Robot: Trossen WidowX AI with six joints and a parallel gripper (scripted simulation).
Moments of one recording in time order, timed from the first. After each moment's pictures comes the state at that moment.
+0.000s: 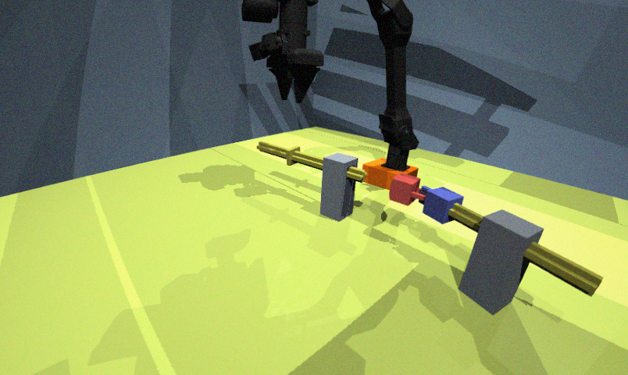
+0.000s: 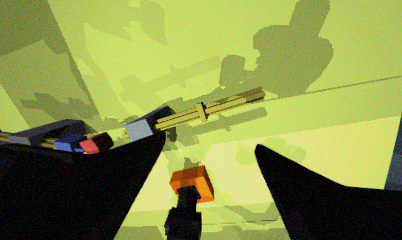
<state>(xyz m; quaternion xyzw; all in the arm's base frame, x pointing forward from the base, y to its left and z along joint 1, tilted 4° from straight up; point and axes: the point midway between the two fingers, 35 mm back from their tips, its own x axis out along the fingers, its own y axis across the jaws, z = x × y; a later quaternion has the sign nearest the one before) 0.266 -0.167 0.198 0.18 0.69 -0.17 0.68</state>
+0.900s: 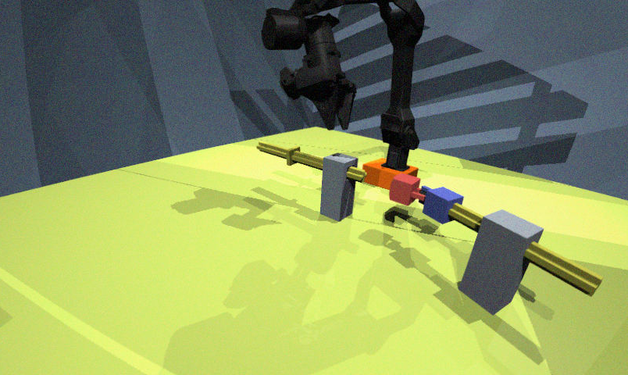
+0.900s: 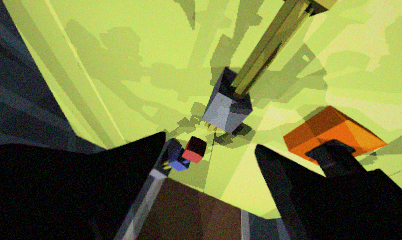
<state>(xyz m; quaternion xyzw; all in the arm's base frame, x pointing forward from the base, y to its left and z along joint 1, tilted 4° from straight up) 0.286 -0.039 0.157 0.53 0.63 -0.30 0.48</state>
